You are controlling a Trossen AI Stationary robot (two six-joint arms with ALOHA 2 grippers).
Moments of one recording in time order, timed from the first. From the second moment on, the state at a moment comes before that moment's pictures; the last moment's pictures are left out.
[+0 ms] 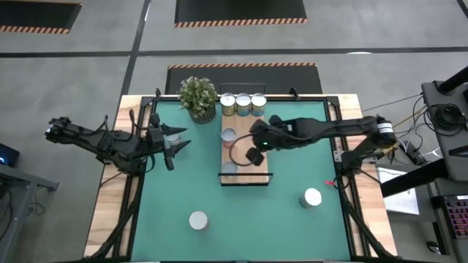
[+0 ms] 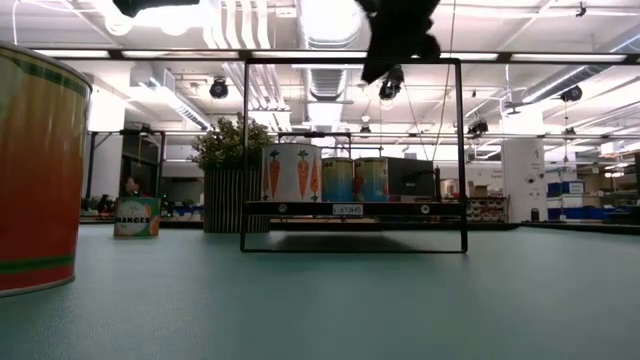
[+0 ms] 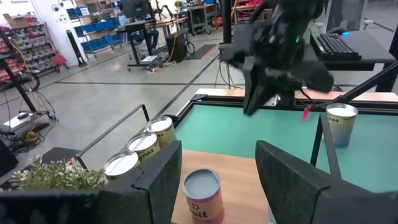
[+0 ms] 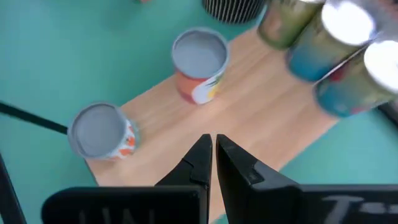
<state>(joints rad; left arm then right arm) -0.32 0.70 0.76 -0.24 -0.71 -0.01 0.02 1.60 1.52 -0.87 0.33 0.50</state>
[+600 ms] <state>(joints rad) -0.32 0.79 0.76 -0.49 -0.88 -0.52 0.11 1.19 0.89 -0.03 0.36 -0.05</state>
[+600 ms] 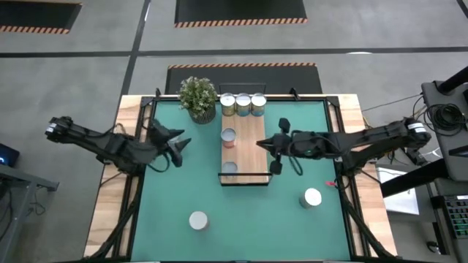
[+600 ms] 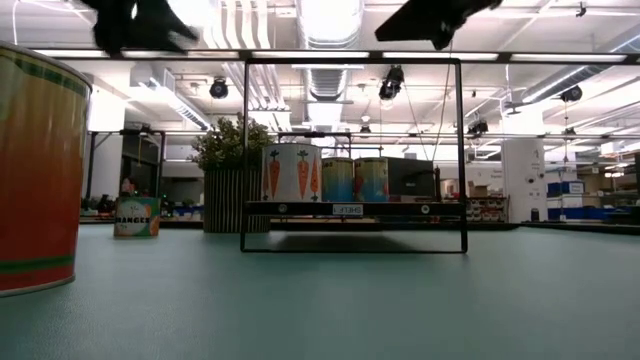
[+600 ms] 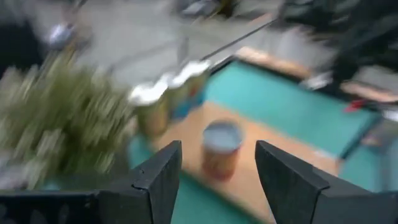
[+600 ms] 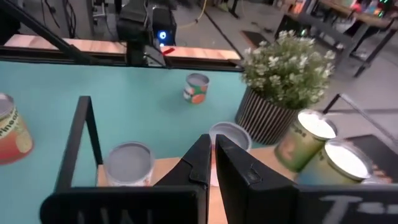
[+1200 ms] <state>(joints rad) 0.14 1.00 0.76 -1.02 -0.58 -1.13 0.11 1.03 0.81 0.01 0.36 -0.17</state>
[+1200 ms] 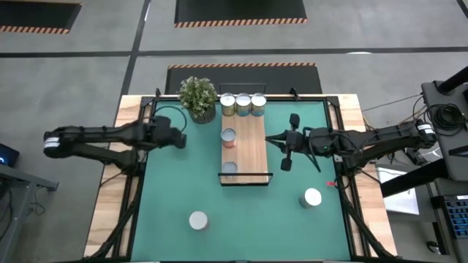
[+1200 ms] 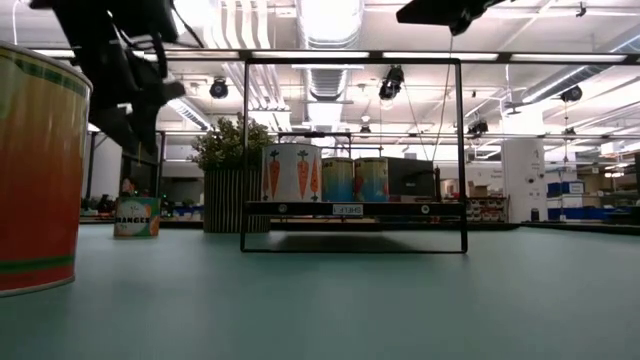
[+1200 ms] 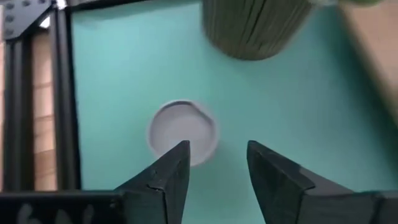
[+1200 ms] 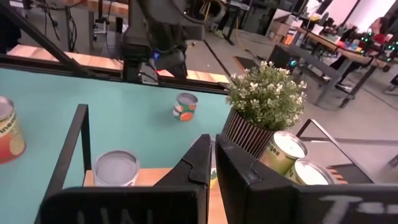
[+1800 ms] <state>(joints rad) 0.48 1.13 0.76 -0.99 -0.38 -0.90 0.11 1.04 0.81 0.01 0.36 -0.24</state>
